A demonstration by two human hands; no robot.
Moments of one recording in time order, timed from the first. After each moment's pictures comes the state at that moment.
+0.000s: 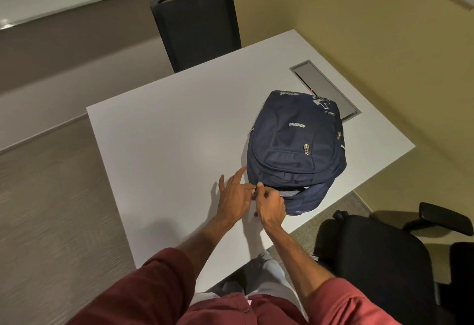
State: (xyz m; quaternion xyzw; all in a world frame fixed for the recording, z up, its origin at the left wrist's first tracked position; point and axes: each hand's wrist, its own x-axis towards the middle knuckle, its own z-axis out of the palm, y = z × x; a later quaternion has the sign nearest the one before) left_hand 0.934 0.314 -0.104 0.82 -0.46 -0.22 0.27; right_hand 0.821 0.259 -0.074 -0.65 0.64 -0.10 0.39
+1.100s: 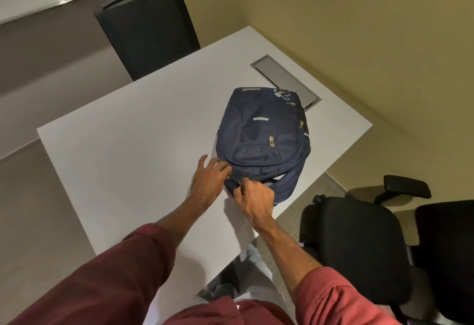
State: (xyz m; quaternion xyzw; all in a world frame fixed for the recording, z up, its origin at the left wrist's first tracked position) left_hand 0.964 0.269 -0.076 0.74 -0.67 -0.03 0.05; right_hand 0.789 0.234 -0.057 -0.84 0.52 -0.06 0.14
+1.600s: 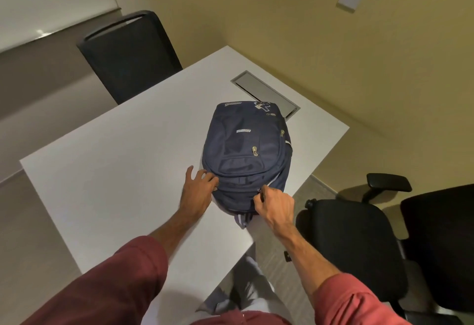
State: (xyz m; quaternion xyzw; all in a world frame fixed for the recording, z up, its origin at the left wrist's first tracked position) left_hand 0.968 0.265 -0.069 0.73 -0.68 -0.01 0.02; right_hand 0.714 0.202 -0.045 -0.80 0.59 -0.04 0.11
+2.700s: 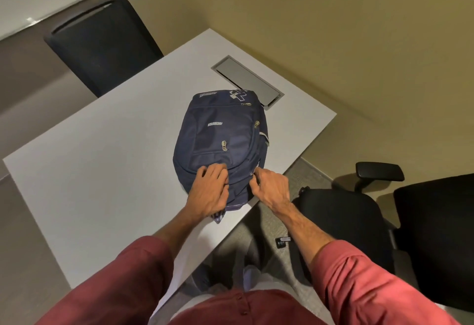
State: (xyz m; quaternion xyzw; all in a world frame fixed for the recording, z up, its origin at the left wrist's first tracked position) left_hand 0.834 0.207 -0.051 0.68 -0.73 -0.01 0.10; right_hand 0.625 0.105 -0.053 -0.85 0.50 -0.10 0.13
